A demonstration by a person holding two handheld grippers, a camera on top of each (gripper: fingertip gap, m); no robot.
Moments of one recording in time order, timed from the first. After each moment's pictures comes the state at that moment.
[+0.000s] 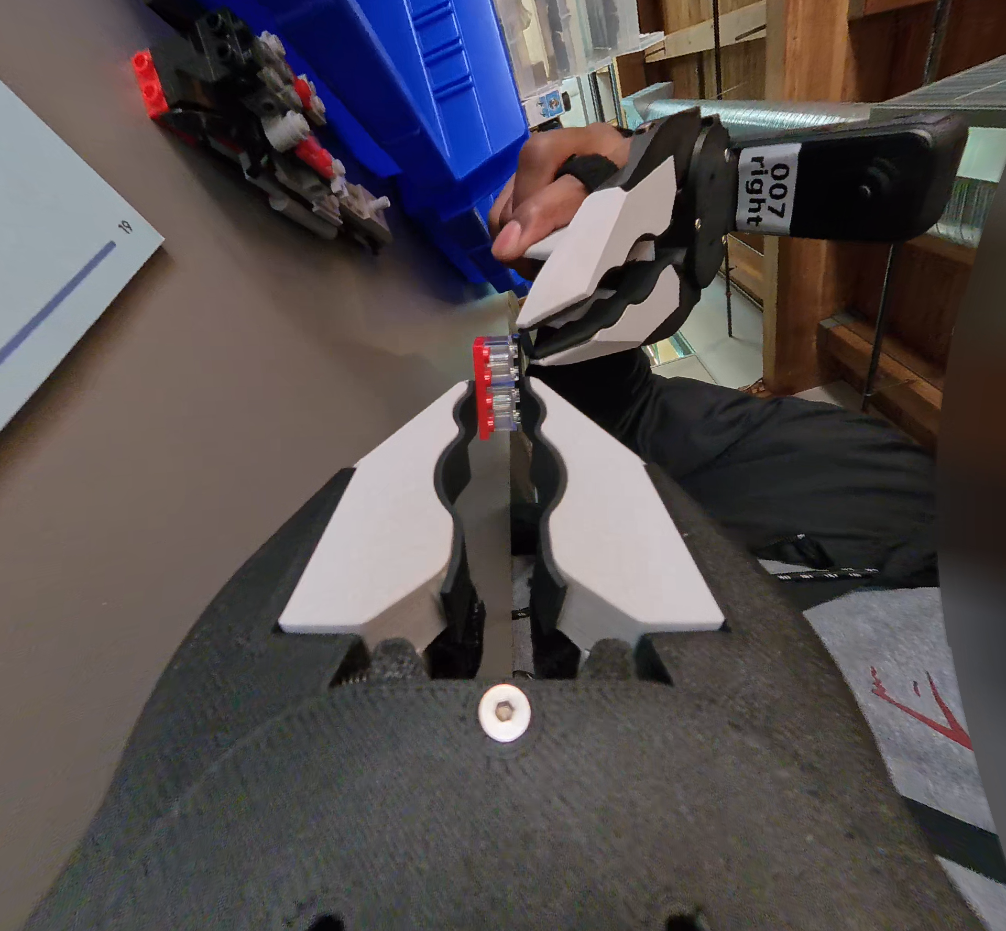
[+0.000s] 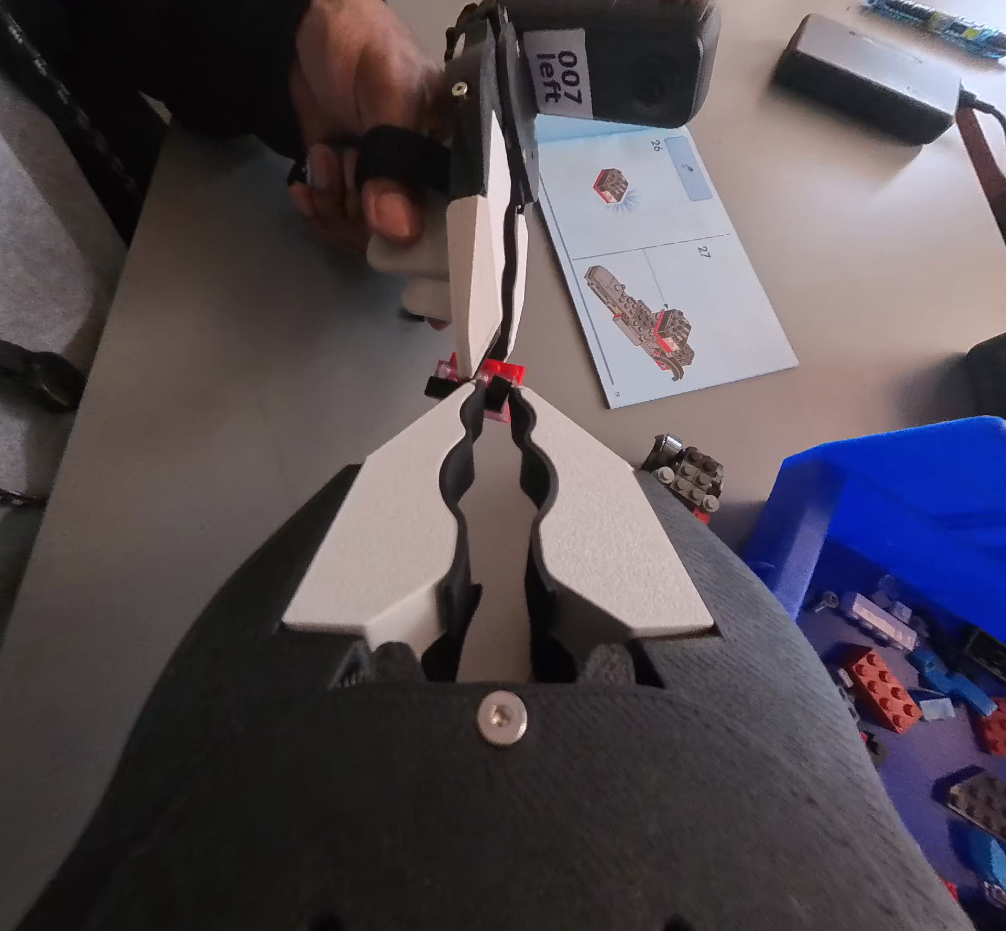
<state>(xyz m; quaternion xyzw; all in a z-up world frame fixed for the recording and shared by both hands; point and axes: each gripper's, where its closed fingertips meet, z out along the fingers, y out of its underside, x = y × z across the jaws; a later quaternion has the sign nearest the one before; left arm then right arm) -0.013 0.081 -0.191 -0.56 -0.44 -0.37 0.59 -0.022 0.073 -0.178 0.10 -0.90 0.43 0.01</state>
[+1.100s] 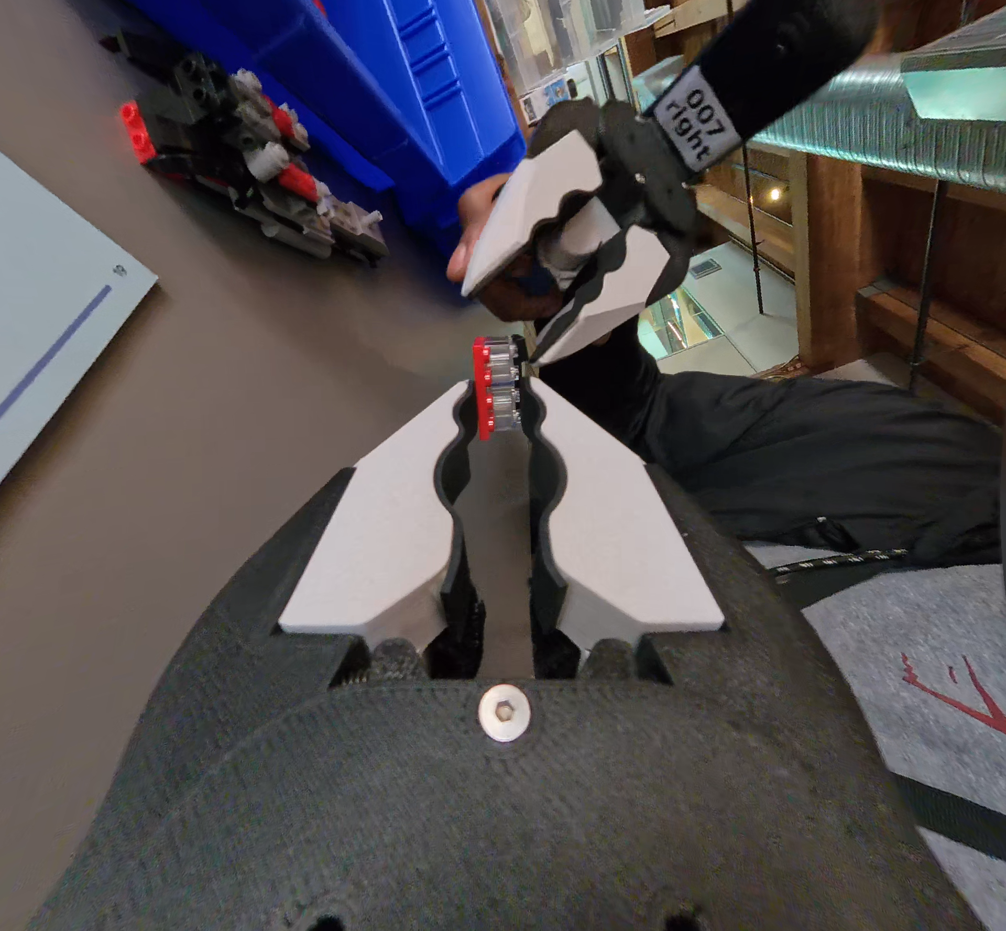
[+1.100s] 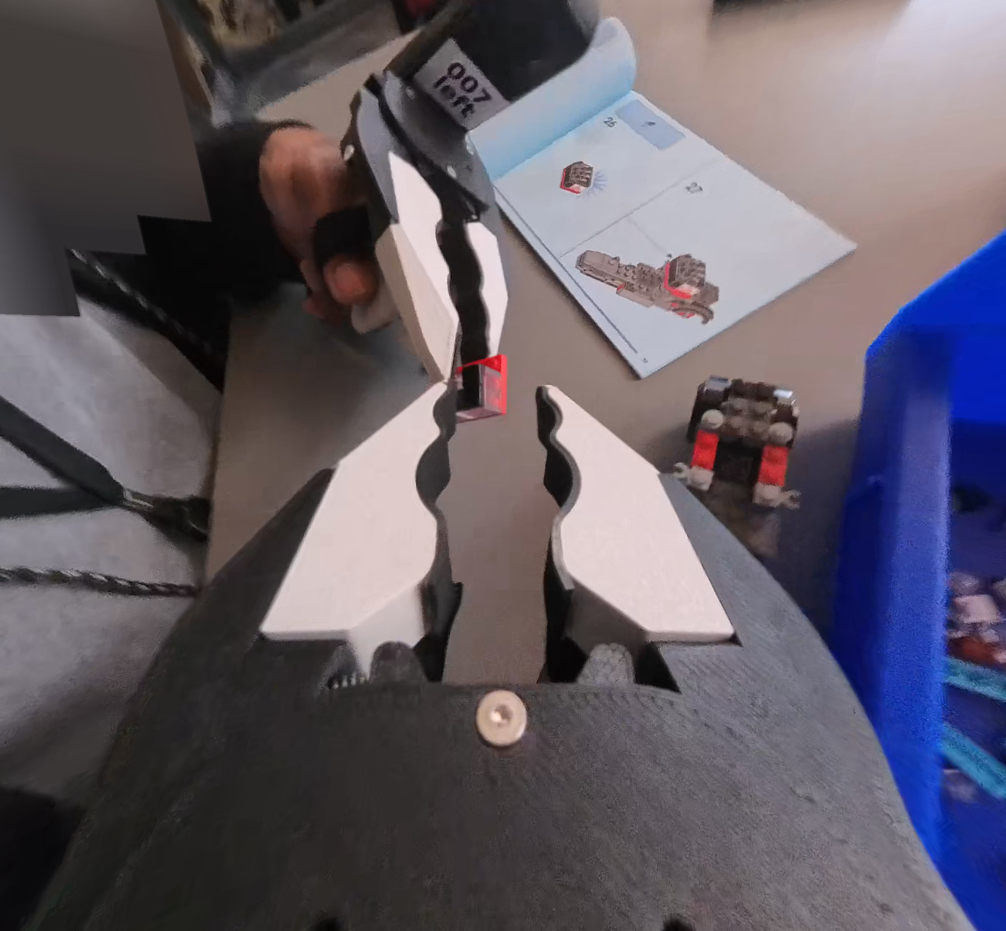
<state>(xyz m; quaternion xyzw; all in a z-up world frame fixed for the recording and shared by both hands) -0.013 0.080 -0.187 -0.59 -0.42 -0.34 0.60 -0.031 0.073 -0.181 -0.10 -0.86 0.48 -0.12</state>
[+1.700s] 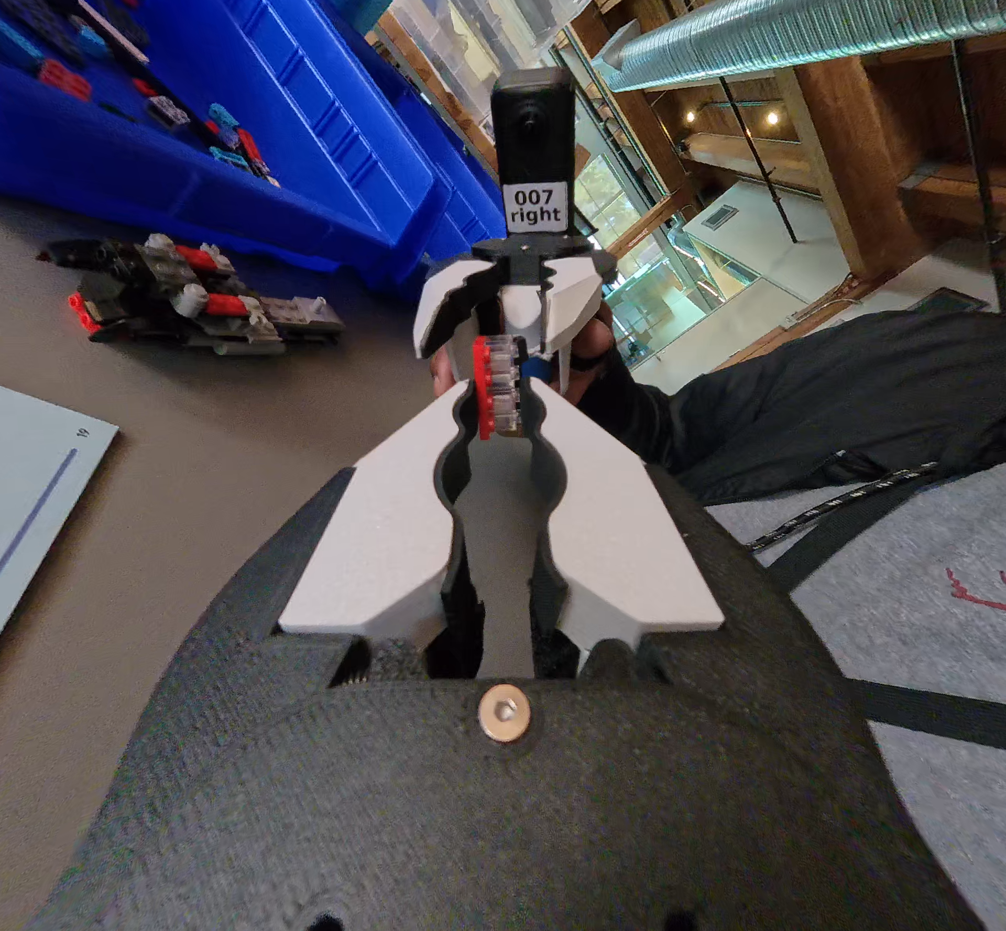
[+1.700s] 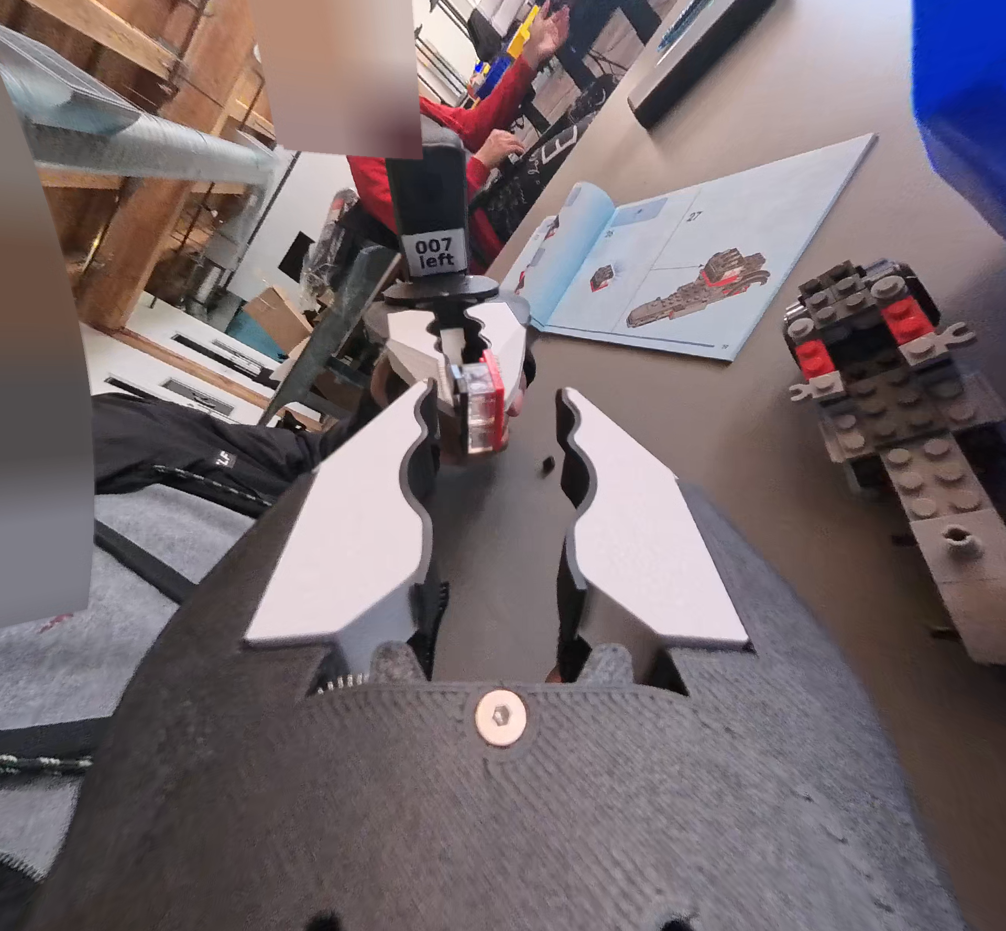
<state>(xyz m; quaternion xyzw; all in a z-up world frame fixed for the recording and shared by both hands) -0.010 0.081 -0.156 -0.63 -0.32 -0.25 0.66 -0.026 0.074 -0.155 -0.33 -0.68 0.60 -0.27</state>
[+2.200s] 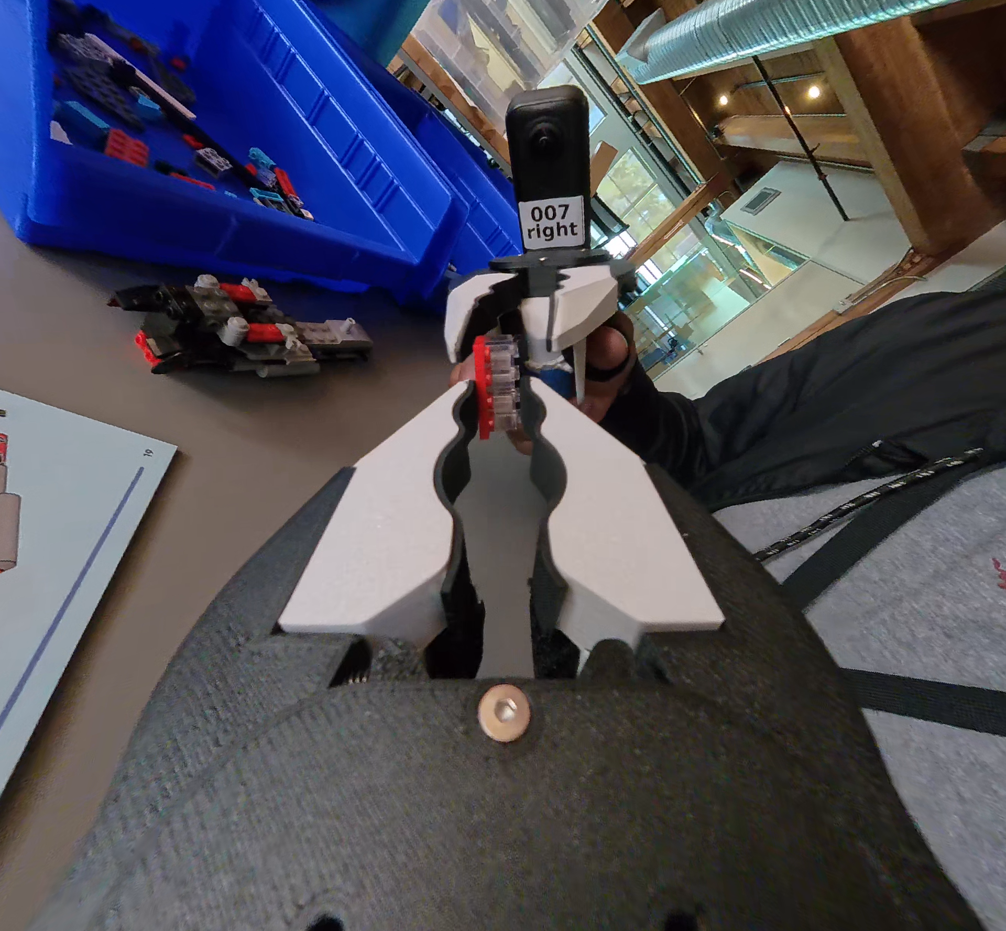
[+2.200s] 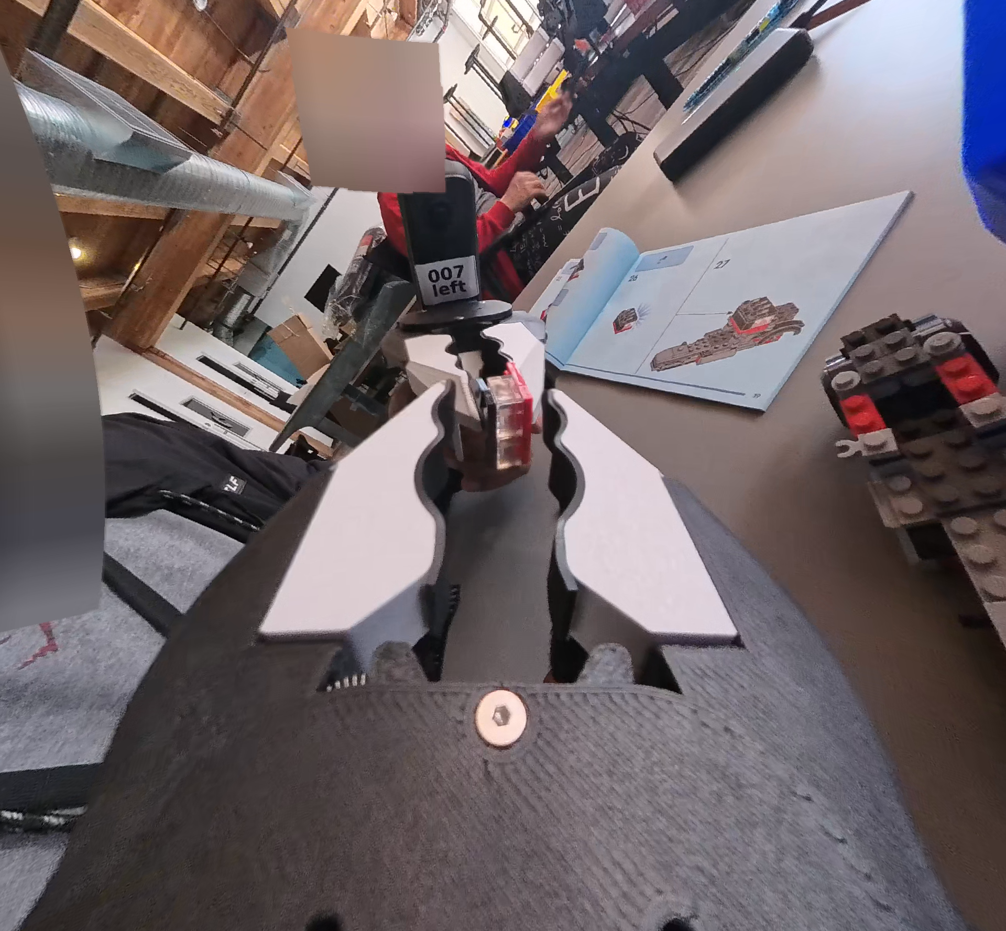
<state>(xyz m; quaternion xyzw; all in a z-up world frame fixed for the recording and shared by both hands) -0.017 0.074 -0.154 -0.65 -0.31 -0.20 0.67 -0.028 0.061 -0.144 -0.31 -0.65 0.64 -0.26</state>
